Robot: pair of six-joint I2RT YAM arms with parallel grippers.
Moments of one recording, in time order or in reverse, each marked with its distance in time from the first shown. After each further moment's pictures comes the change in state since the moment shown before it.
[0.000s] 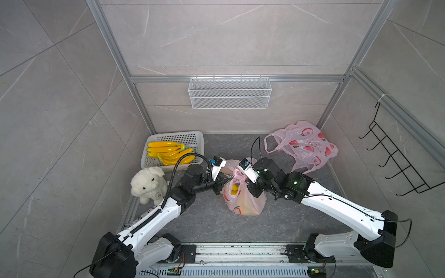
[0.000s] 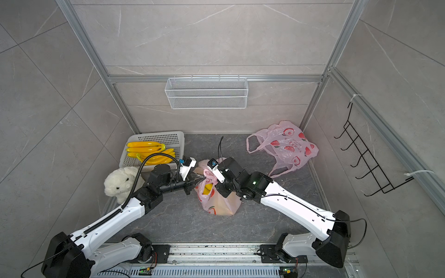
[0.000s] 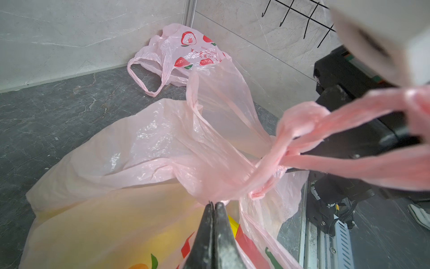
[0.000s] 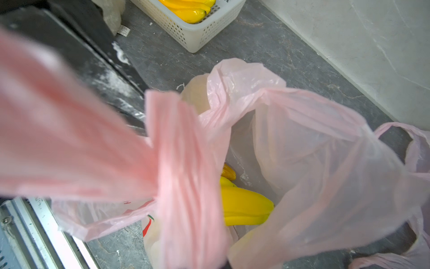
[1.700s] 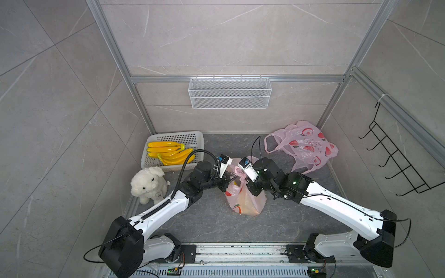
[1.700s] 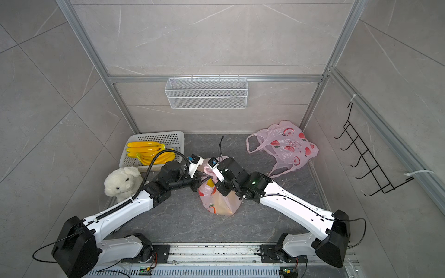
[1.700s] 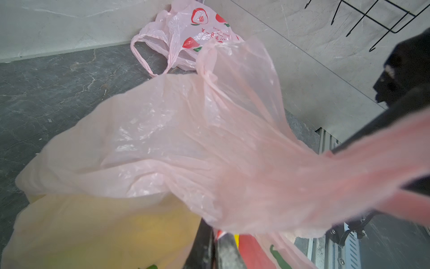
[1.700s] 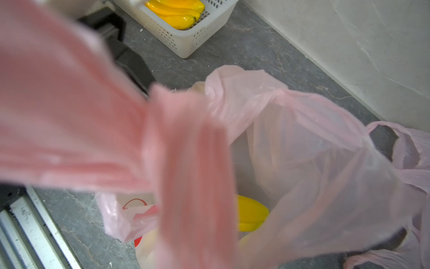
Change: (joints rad) left arm -0.057 0.126 0.068 -0.014 -0.093 -0.051; right arm -0.001 0.001 -0.009 0.037 0.043 0.015
